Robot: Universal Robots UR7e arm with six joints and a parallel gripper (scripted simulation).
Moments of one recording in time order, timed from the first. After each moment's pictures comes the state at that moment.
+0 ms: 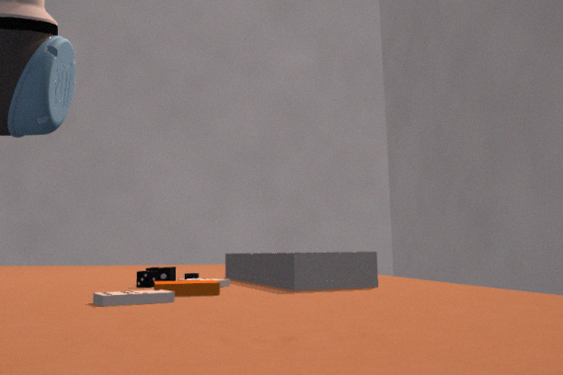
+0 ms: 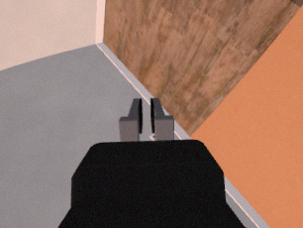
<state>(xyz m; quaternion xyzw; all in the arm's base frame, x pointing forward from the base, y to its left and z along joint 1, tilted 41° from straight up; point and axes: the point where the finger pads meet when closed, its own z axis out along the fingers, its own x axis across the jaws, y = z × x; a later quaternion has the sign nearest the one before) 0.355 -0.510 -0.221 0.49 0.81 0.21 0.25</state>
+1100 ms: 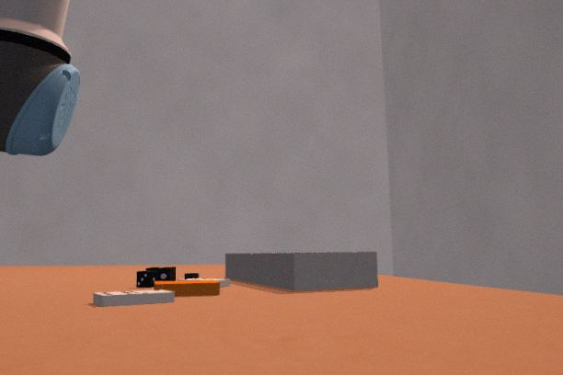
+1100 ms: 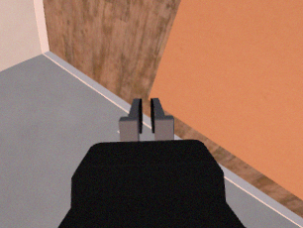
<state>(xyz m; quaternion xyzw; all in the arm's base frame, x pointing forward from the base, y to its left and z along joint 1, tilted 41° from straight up) 0.417 -0.408 -0.142 0.53 0.79 0.28 0.13</state>
